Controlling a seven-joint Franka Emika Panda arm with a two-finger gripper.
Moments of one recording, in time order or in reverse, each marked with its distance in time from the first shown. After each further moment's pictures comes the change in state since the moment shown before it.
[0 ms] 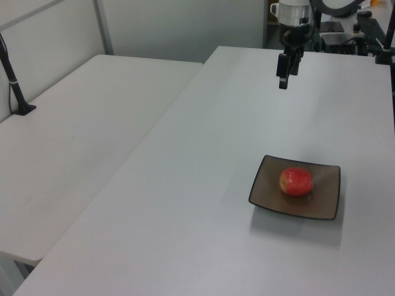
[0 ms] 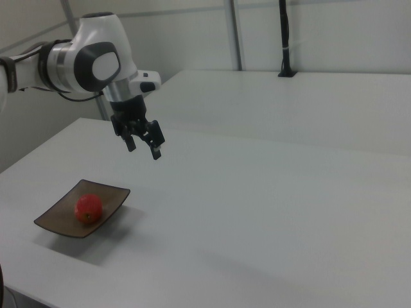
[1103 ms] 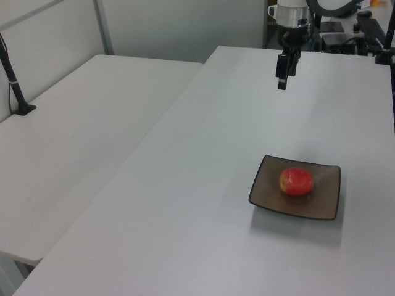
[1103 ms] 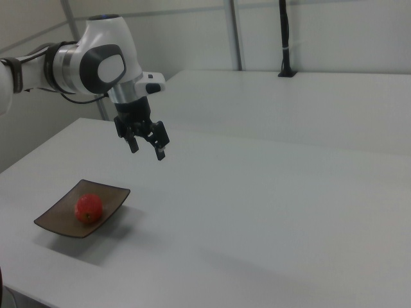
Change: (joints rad) arm -0.072 0.019 0.057 0.008 0.009 0.011 -0.063
